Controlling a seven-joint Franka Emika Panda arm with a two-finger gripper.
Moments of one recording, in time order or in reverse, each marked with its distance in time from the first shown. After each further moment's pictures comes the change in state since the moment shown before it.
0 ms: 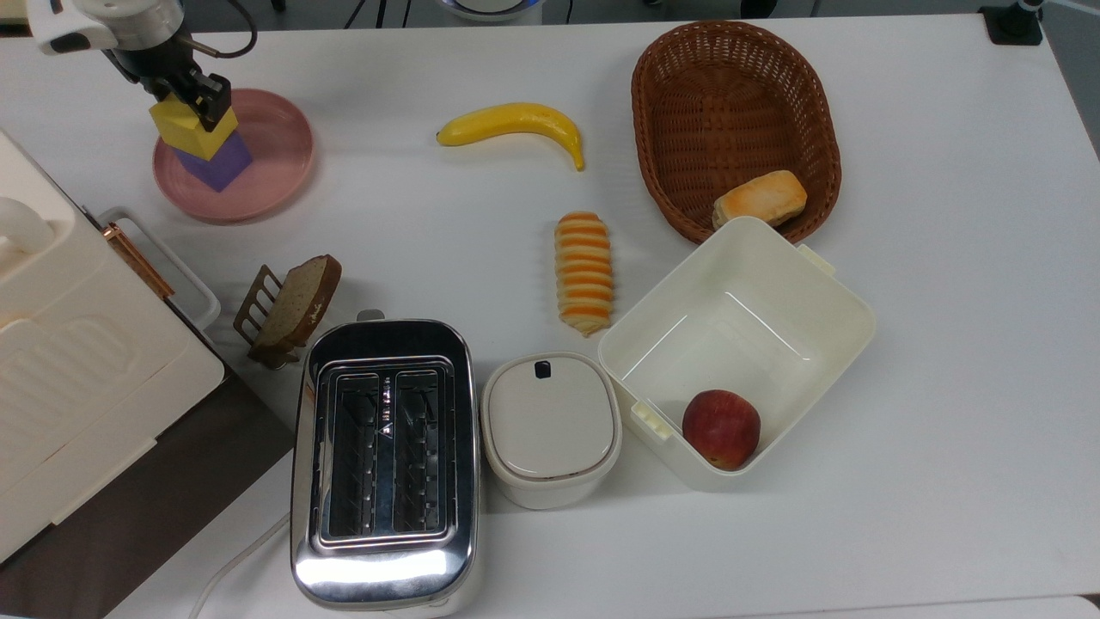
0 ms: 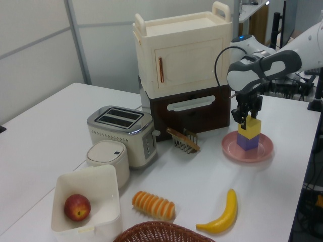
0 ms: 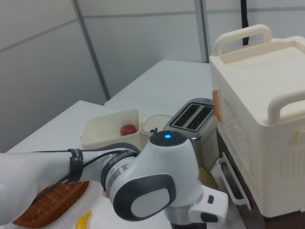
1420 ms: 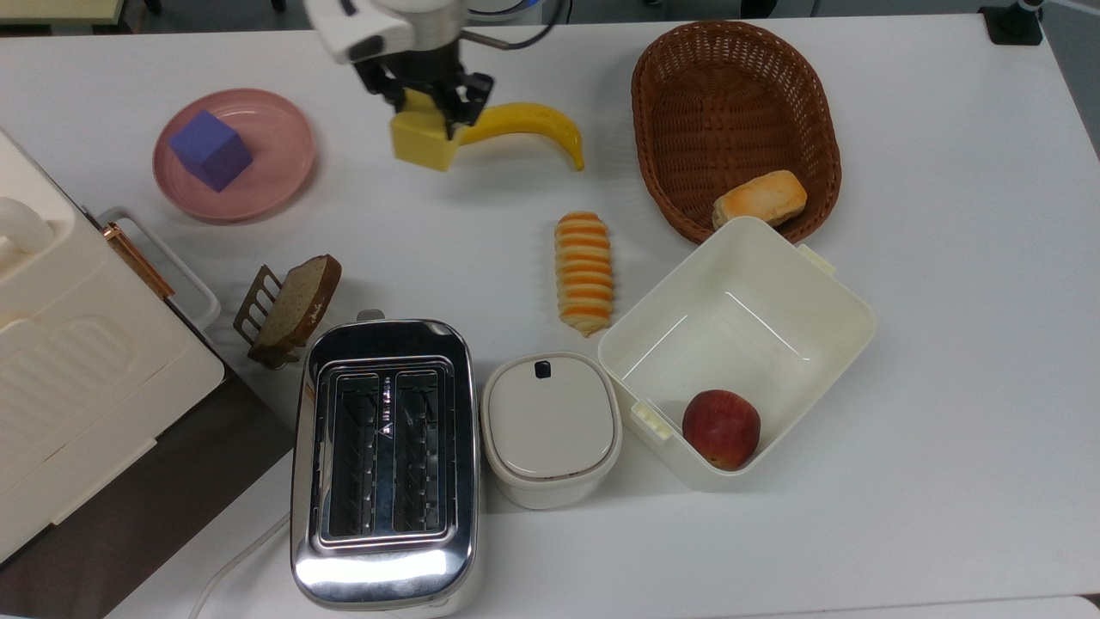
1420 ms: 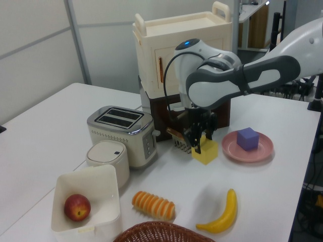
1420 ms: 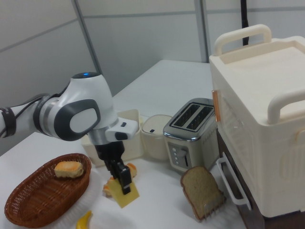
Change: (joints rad) arm 0.363 -0.124 0.152 0.012 0.073 -0.198 0.341
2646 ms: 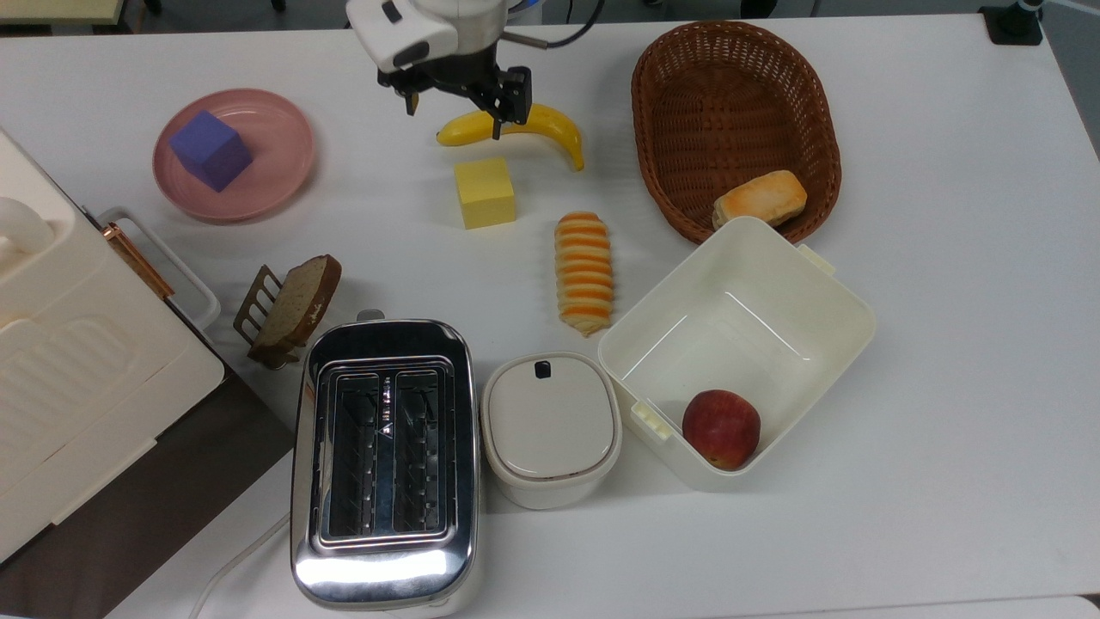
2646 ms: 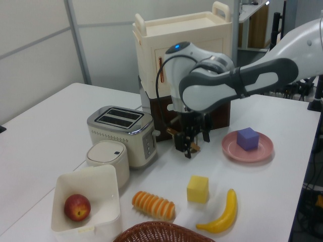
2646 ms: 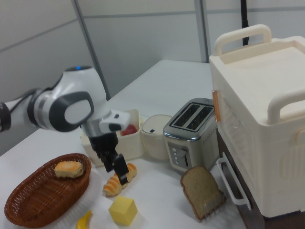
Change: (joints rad) arm 0.038 0.013 0.013 0.048 -0.004 -0.028 0.001
